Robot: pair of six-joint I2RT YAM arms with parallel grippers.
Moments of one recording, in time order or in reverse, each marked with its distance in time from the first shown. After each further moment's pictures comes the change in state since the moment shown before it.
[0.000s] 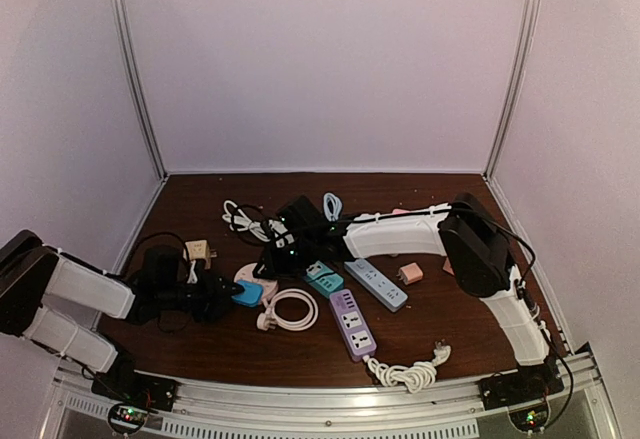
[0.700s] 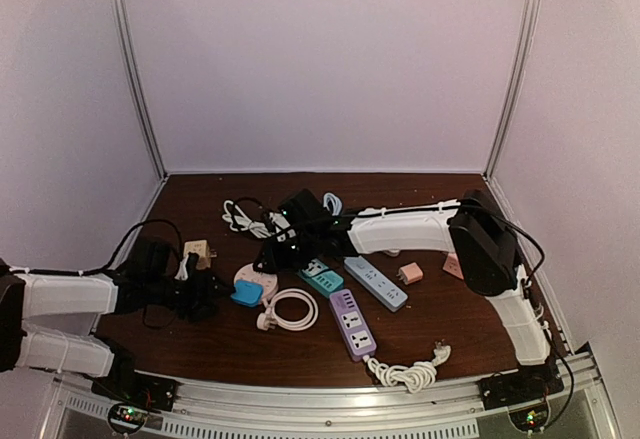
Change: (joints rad) left arm 0.069 -0.211 0.089 -0.475 0.019 0.299; right arm 0.000 -0.053 -0.014 -0.018 0.042 -0.045
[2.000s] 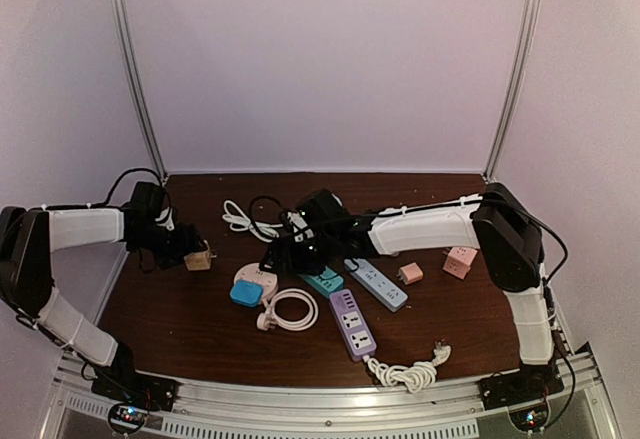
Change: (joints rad) left arm 0.254 0.334 0.483 -0.344 -0.268 0.376; right arm -0.018 -0.137 -0.206 0.063 0.020 0.040
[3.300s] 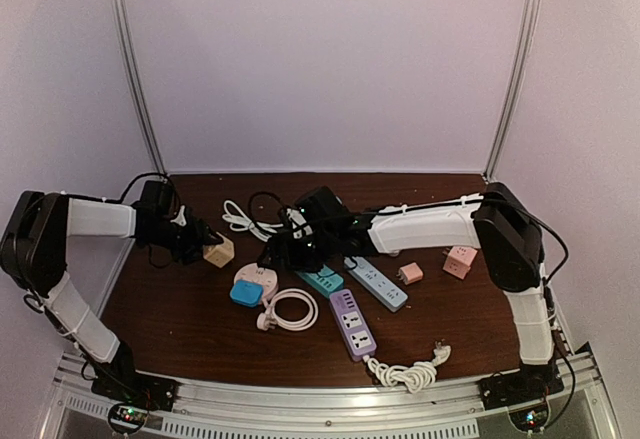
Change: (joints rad) left arm -0.016 0.134 0.042 0.137 0.232 -0.137; right arm 0.000 0.000 0.013 0.010 0.000 0.022
